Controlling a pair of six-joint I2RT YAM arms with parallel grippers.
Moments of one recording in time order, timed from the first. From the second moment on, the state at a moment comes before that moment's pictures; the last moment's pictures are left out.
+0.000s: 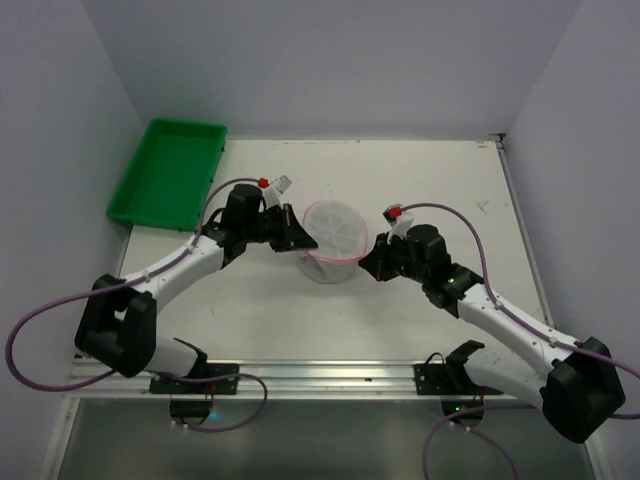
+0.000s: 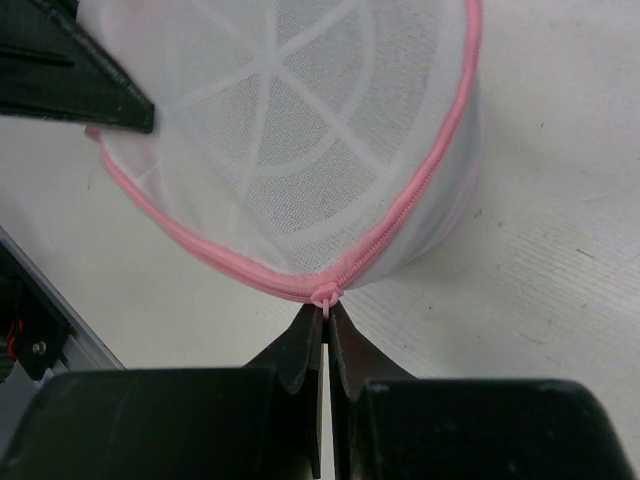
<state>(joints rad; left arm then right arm) -0.46 1.34 0.80 -0.03 0.62 -0.74 0.59 1.02 0.59 -0.07 -0.20 0.38</state>
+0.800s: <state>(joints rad) -0.51 1.35 0.84 -0.06 0.31 -0.83 0.76 1.37 0.69 0.12 -0.16 0.67</state>
